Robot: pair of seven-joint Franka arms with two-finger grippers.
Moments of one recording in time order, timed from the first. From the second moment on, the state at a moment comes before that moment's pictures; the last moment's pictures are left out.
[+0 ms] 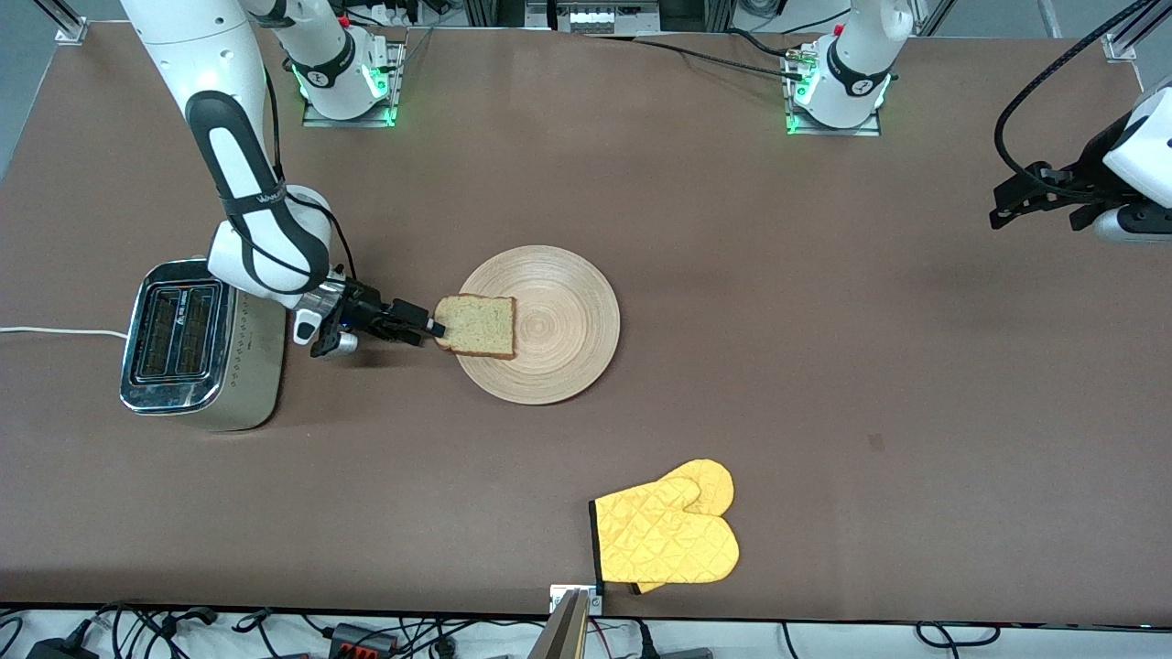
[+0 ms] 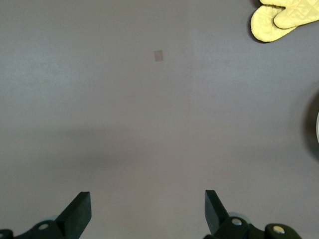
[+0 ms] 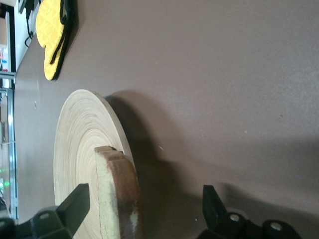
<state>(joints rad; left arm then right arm) 0.02 -0.05 -0.01 -1.68 -0.02 1.59 0.01 0.30 0.48 -0.07 -2.14 1.53 2.39 -0.94</state>
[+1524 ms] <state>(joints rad) -0.05 0.02 -0.03 -1.66 -0.02 1.68 -0.13 0.30 0.48 -0.07 -2.14 1.59 2.32 -0.94</state>
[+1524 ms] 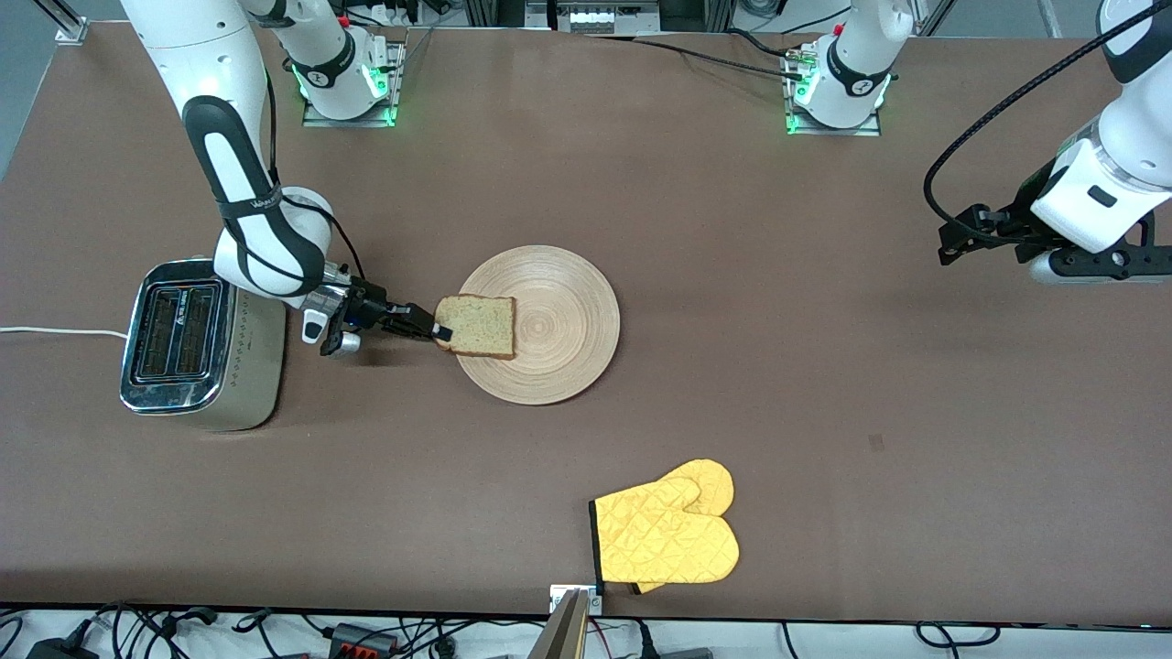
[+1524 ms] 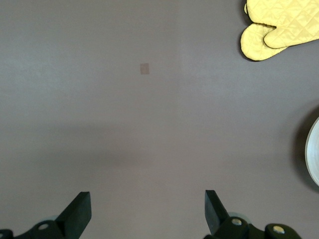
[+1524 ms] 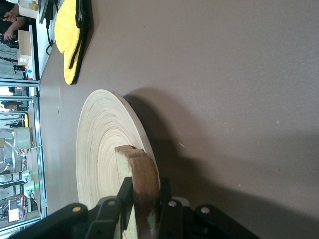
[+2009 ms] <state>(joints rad) -0.05 0.01 -0.02 -1.64 -0.02 1.62 -0.13 0.29 0.48 -0.07 -2.13 1.59 2.32 -0.92</state>
